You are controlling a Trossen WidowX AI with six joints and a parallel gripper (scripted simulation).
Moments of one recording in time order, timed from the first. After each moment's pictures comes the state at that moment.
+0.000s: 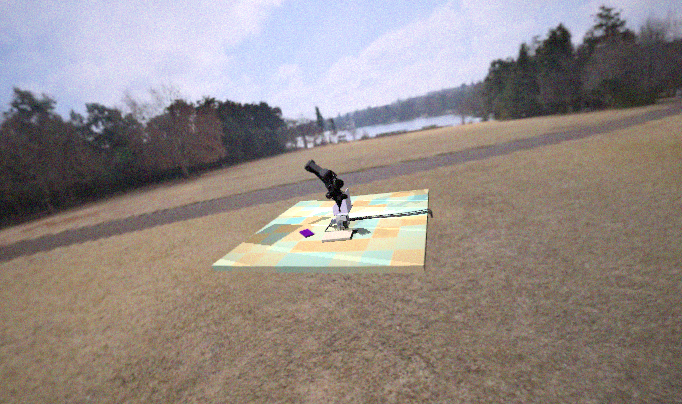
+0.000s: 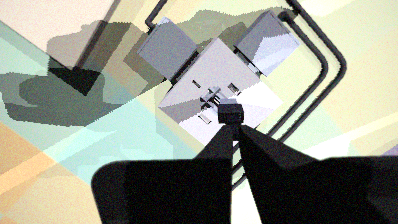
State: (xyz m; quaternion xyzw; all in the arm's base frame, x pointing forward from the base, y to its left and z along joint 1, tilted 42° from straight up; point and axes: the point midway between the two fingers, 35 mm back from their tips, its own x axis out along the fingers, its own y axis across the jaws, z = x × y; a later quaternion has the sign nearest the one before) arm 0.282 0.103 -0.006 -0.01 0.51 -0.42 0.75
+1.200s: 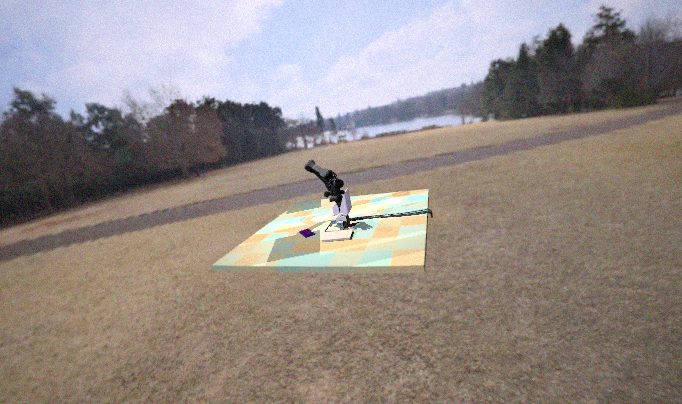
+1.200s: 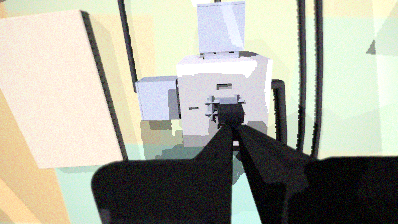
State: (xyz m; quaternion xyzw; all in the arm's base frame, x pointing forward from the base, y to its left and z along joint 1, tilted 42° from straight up) arm 0.282 0.102 -0.006 0.28 0.31 -0.59 0.69
